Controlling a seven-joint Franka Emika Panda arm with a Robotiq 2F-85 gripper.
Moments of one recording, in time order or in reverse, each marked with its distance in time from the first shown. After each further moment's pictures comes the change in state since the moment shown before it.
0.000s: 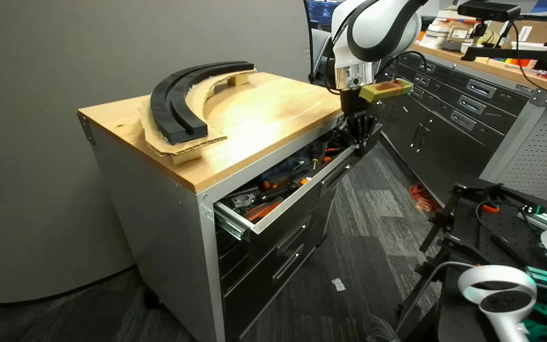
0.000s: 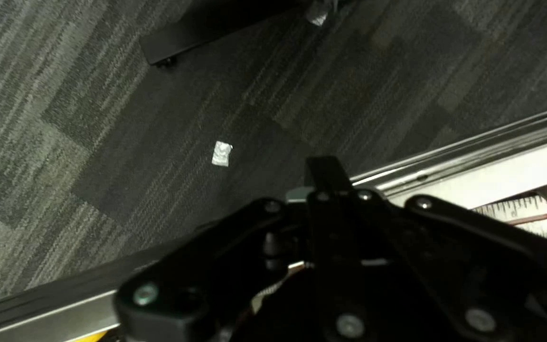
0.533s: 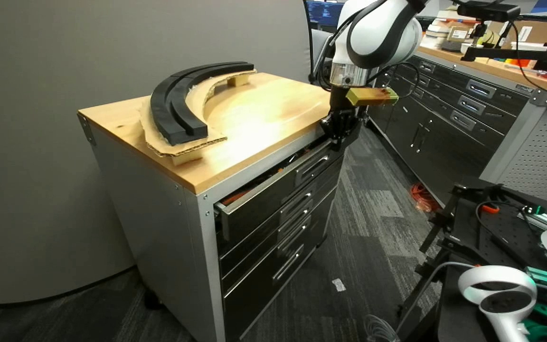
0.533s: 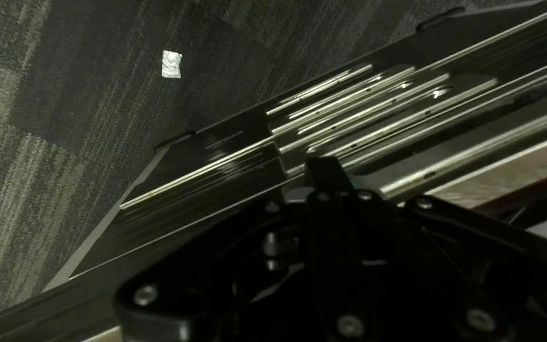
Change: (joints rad) arm -0.006 0.026 0.000 -0.019 0.082 0.300 -0.004
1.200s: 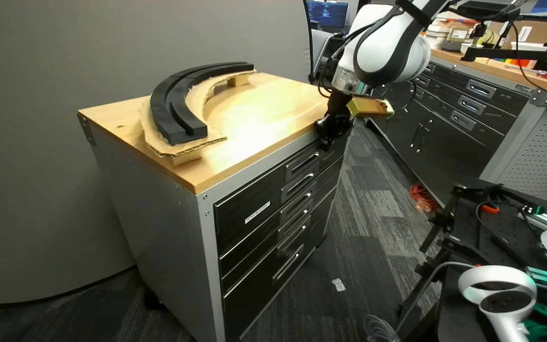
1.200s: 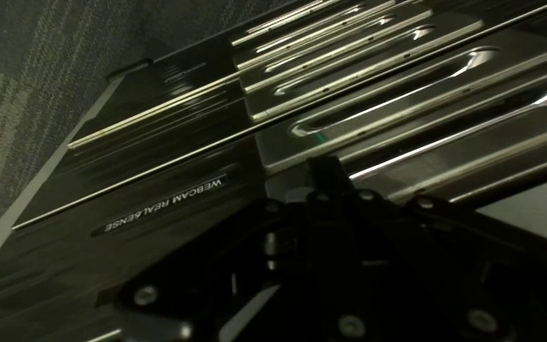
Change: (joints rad) arm -0.019 0.004 0.048 -0.099 0.065 0.320 -0.093
